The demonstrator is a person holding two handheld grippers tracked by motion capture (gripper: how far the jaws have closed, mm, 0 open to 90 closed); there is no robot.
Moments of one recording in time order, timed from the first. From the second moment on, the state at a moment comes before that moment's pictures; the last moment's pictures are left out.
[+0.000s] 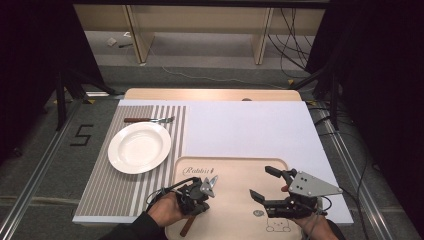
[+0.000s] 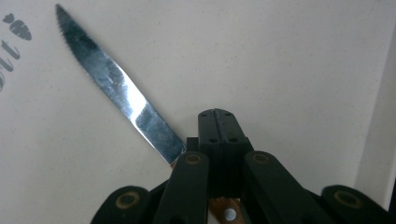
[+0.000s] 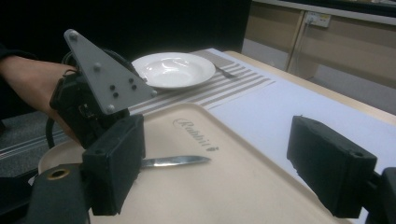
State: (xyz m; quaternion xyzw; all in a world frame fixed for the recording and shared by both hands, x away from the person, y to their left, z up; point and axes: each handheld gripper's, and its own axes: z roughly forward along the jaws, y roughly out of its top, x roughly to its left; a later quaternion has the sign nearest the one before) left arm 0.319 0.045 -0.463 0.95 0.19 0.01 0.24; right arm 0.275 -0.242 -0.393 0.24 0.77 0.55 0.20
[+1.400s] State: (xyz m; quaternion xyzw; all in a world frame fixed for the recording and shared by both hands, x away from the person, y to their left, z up) left arm 0.324 0.062 -0.462 0.95 0.20 0.01 0.22; right arm 0.276 -0.244 -0.393 0.25 0.77 0.55 0.20
